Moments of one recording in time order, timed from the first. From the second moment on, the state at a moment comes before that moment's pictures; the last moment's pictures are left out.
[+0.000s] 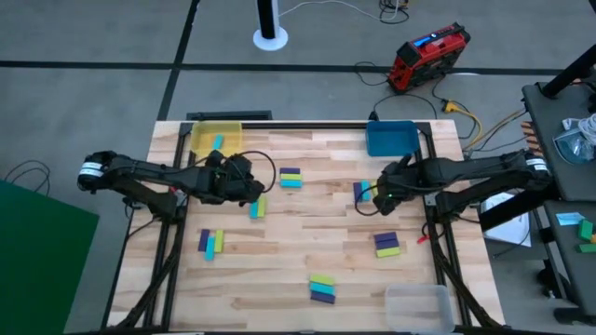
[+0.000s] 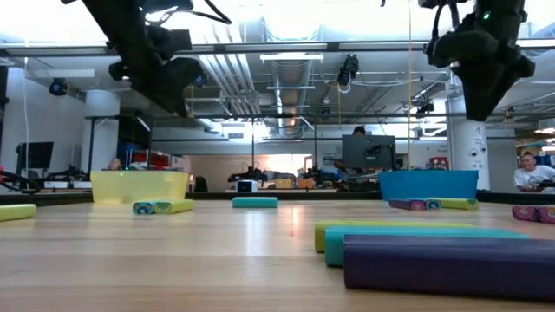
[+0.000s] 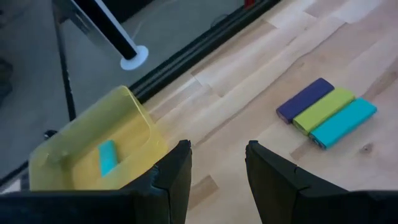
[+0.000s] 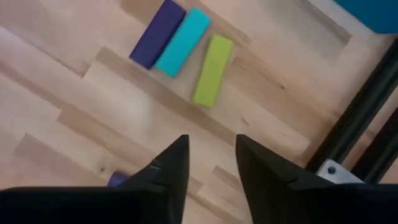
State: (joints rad) left arm -0.05 1.30 0.92 -0.81 -0.89 -0.74; right arm 0.03 1.18 0.94 -1.24 0.22 0.99
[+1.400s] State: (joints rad) left arm -0.05 1.30 0.92 -0.80 -0.96 -0.71; right arm -0.26 1.59 0.77 -0.81 0.11 0.60
